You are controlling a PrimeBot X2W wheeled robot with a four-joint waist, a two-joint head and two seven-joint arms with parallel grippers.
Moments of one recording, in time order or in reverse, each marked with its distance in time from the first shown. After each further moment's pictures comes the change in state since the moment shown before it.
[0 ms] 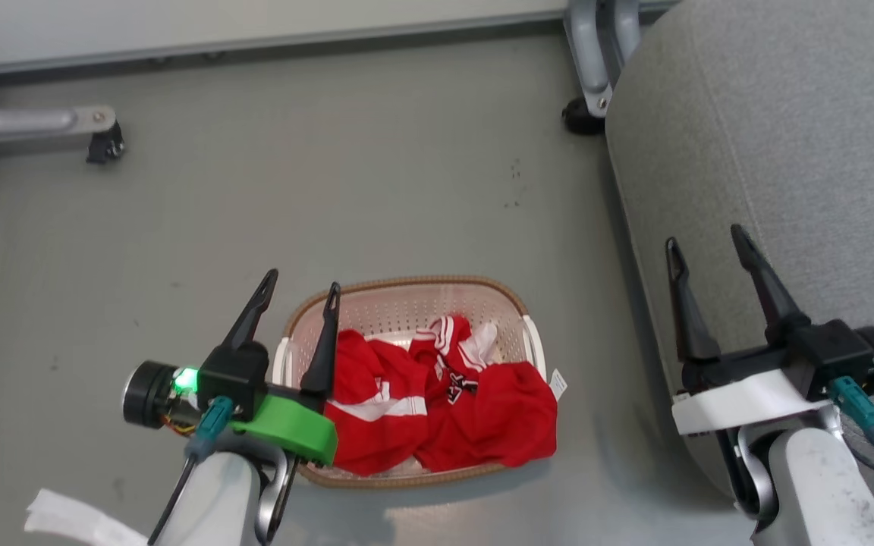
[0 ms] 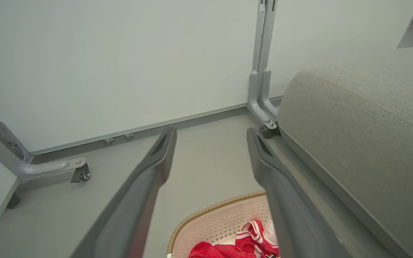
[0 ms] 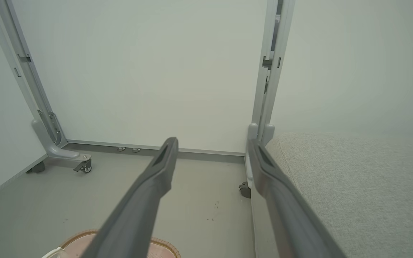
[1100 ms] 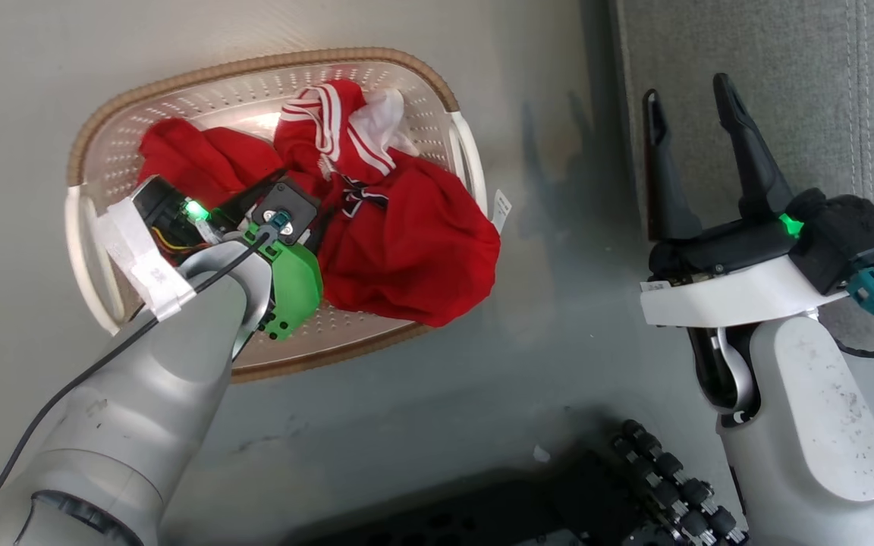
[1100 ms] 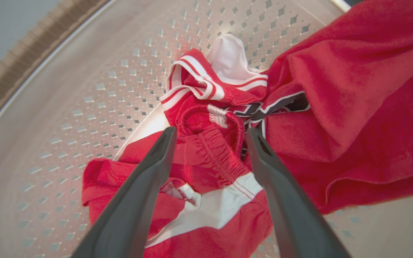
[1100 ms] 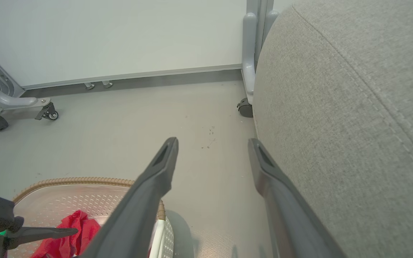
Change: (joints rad) left arm -0.741 0.095 -0.614 0.837 -0.146 -0.022 0.064; right arm -0.273 0.009 0.078 -0.021 0.155 0.000 0.000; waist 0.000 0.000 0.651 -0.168
